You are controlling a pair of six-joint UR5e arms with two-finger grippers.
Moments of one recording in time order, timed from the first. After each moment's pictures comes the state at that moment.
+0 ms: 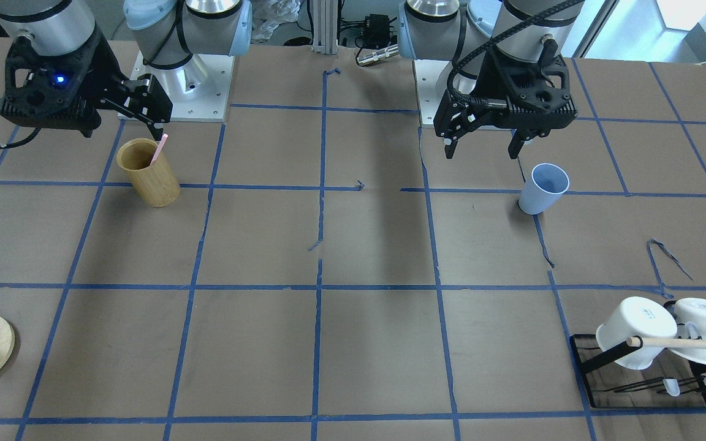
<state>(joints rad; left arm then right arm) -1.61 -1.50 -1.65 -1.47 1.59 -0.06 1.54 -1.58 1.51 -1.41 -1.60 -0.01</state>
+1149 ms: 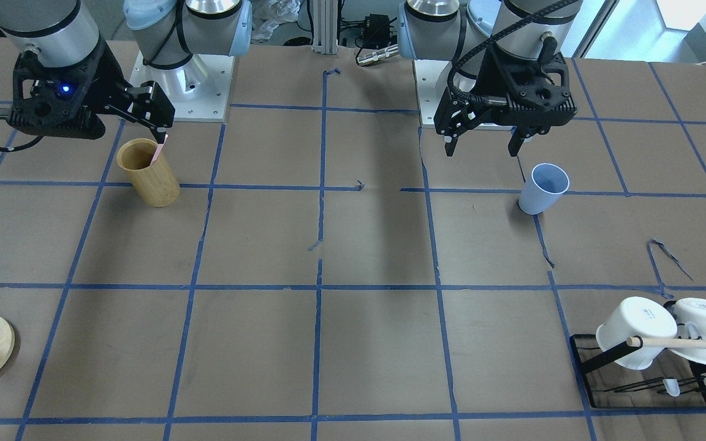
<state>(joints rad) -1.61 -1.49 -1.66 -1.48 1.59 -0.06 1.54 -1.57 1.53 -1.41 -1.60 0.00</state>
